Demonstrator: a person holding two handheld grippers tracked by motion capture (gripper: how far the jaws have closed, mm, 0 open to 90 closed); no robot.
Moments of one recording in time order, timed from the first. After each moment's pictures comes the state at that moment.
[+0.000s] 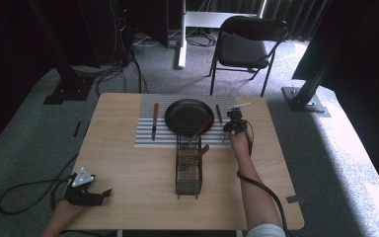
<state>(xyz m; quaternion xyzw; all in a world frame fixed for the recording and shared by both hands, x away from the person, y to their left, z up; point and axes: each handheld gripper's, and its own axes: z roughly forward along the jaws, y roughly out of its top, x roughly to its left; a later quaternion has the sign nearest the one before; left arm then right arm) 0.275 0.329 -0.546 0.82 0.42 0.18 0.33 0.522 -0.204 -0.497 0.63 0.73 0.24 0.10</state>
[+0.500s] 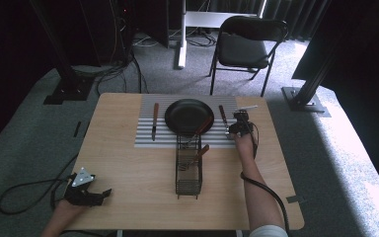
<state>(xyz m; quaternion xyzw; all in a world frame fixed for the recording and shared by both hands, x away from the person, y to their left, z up) 0.275 0.329 -0.546 0.82 0.42 0.18 0.33 0.516 -0.227 -0.502 0.66 0.70 0.24 0.11</state>
